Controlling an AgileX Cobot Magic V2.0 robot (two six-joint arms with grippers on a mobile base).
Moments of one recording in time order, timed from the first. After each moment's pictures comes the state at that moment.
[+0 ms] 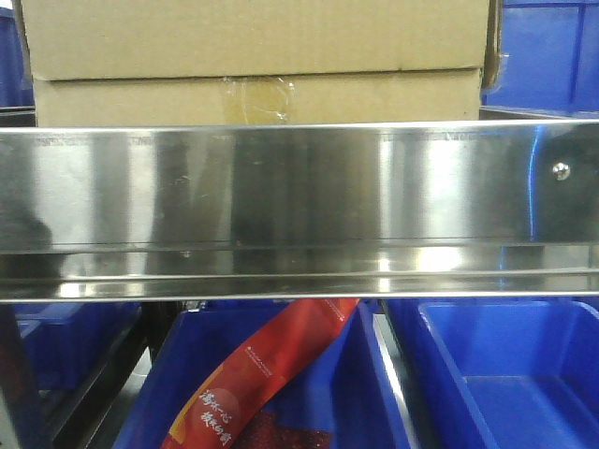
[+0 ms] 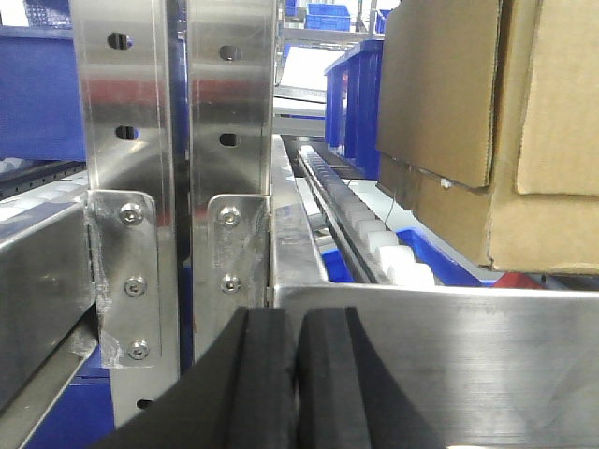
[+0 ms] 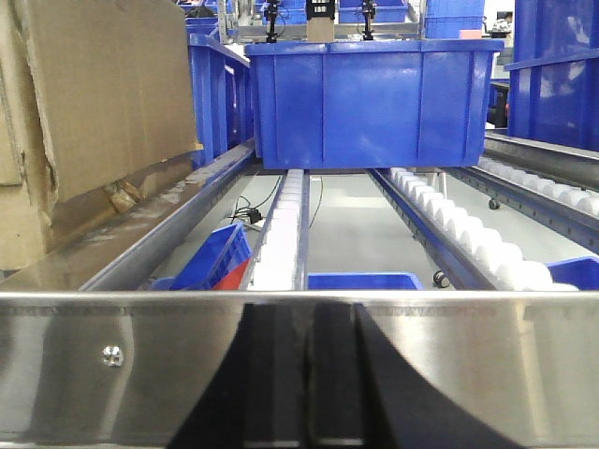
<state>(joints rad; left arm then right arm) 0.01 0.00 0.00 0.06 0.07 -0.08 0.06 0.00 0.00 0.12 0.08 -0.05</state>
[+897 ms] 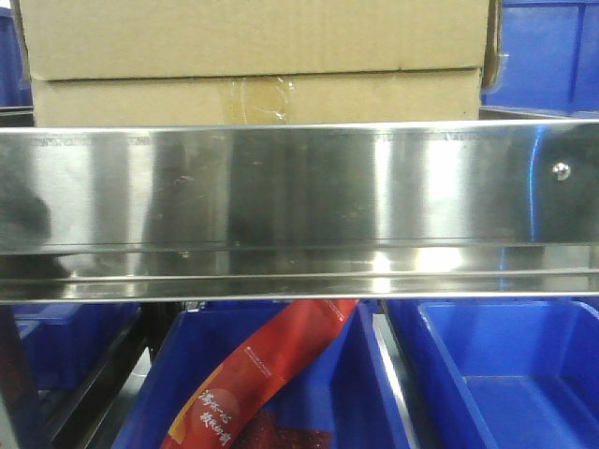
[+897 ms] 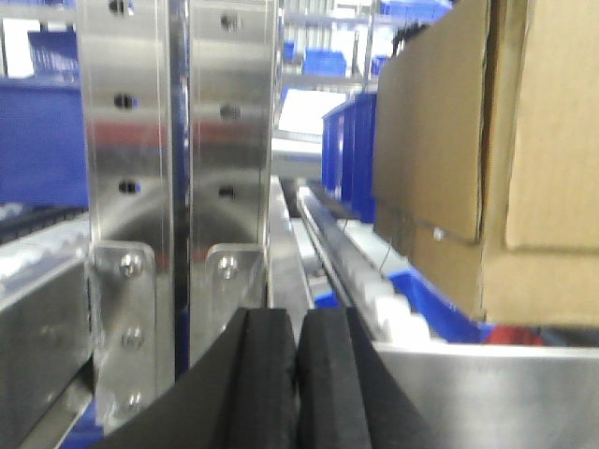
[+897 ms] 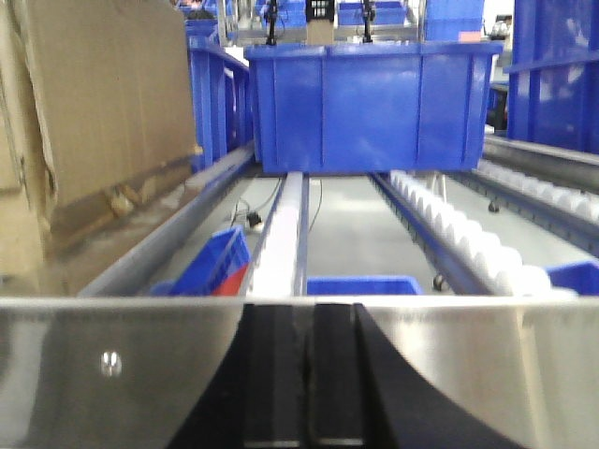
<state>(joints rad) 0.01 0.00 0.00 0.04 -0.04 -0.08 0.06 0.00 0.00 0.12 0.06 -0.05</state>
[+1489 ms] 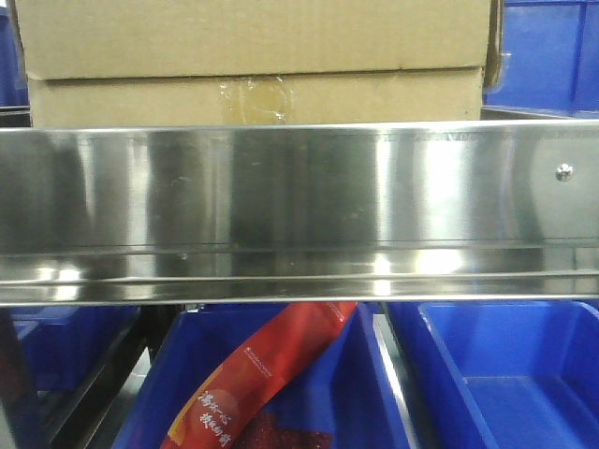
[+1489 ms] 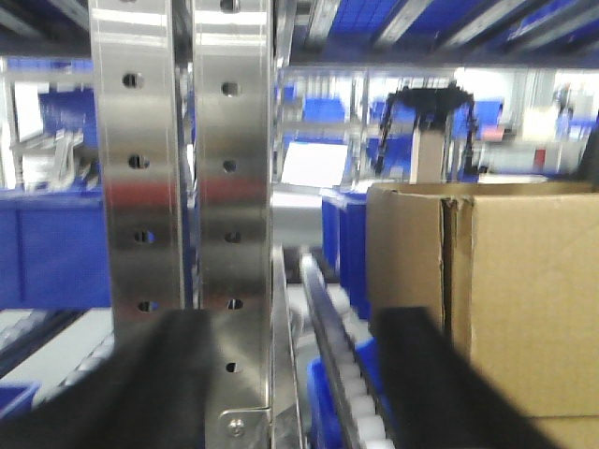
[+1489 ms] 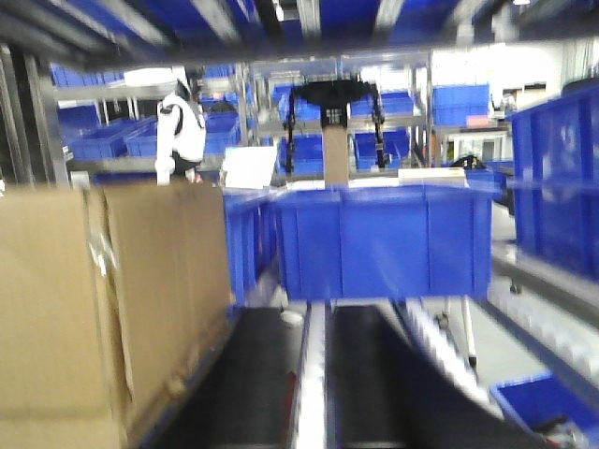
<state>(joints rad) 0.01 0.13 -0.51 0.09 0.36 -0.08 0.06 0.07 -0.44 0.16 0.29 -0.05</state>
